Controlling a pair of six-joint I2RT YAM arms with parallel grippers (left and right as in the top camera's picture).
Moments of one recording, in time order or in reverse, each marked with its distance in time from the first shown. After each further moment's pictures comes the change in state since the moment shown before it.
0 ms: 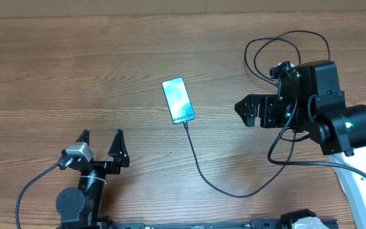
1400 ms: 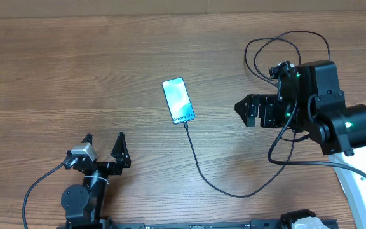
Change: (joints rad) left arm 0.016 -0.028 -0.090 0.006 0.000 0.009; right arm 0.000 0.000 0.000 -0.002 0.007 -0.005
